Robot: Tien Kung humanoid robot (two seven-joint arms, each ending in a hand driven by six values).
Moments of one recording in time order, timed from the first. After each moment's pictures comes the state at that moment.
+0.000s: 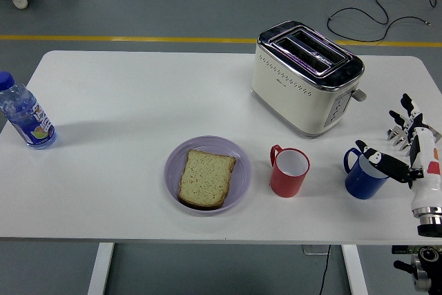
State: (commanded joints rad) left arm -0.04 0.02 -0.81 -0.18 1.04 0.03 0.21; right arm 0.00 -0.29 1.15 1.51 -1.14 -0.62 0.44
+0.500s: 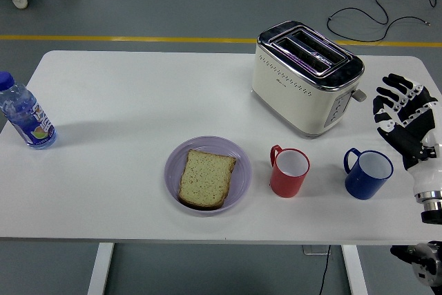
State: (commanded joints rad) left arm -0.03 0.02 -0.81 -0.18 1.04 0.03 0.21; right arm -0.02 -0.29 1.24 1.78 -0.85 -0.45 0.27
